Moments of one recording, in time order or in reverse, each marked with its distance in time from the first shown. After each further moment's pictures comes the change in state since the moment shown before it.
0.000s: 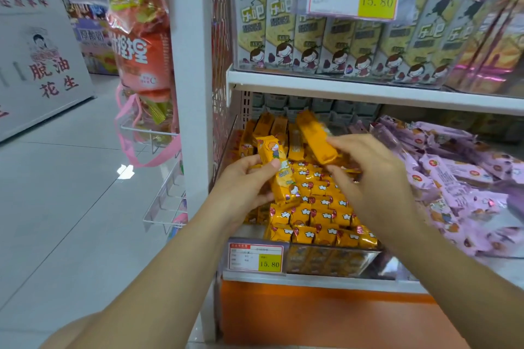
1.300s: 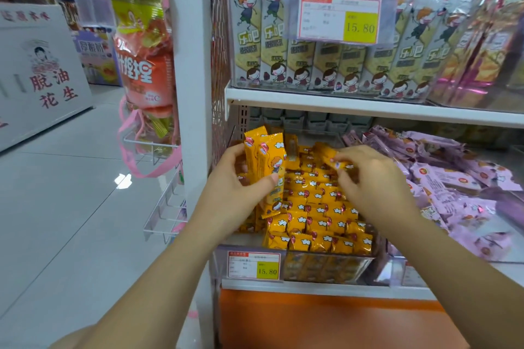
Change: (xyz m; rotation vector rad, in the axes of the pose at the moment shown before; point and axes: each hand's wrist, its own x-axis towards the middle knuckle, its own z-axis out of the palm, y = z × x) left_hand -0.024 0.018 -0.005 0.511 0.165 0.343; right_hand 0.010 0.024 -0.004 -0.230 -0.153 0.165
